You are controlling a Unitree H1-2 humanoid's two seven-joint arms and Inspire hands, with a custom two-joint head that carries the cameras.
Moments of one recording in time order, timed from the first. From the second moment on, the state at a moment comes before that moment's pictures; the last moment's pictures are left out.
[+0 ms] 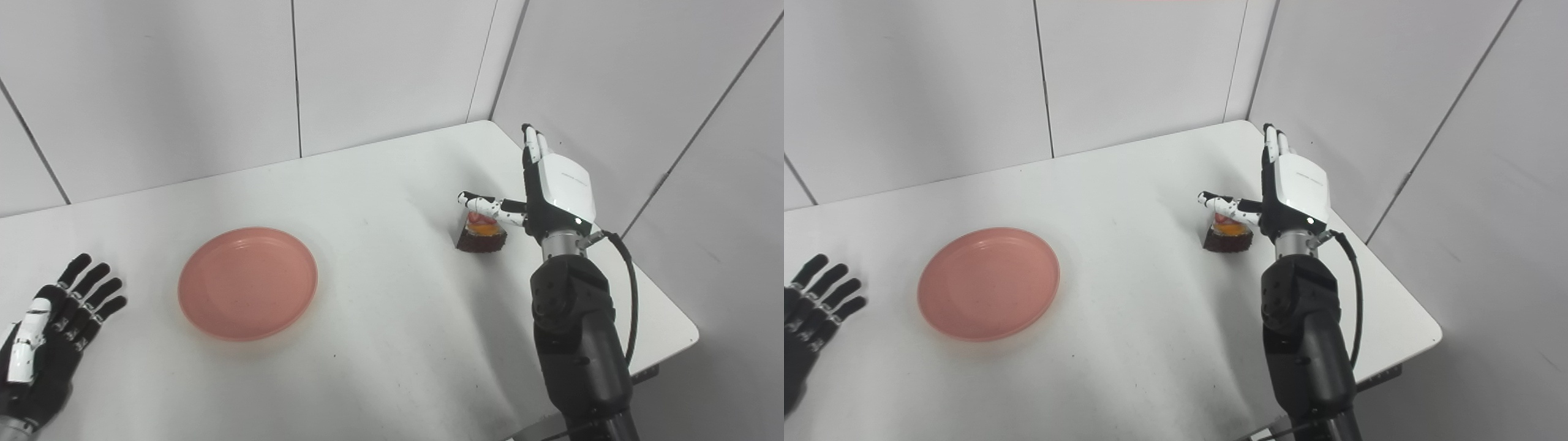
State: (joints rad) left arm -0.34 0.25 0.07 0.31 -0.40 0.10 -0.45; right arm -0.25 -0.26 -0.27 -0.31 -1.11 0.47 0.27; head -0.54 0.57
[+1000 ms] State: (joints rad) left arm -0.34 0.26 0.07 0.30 -0.40 0.10 -0.45; right arm -0.30 -0.23 -0.28 -0.12 -1.16 0.47 0.31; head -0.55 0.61
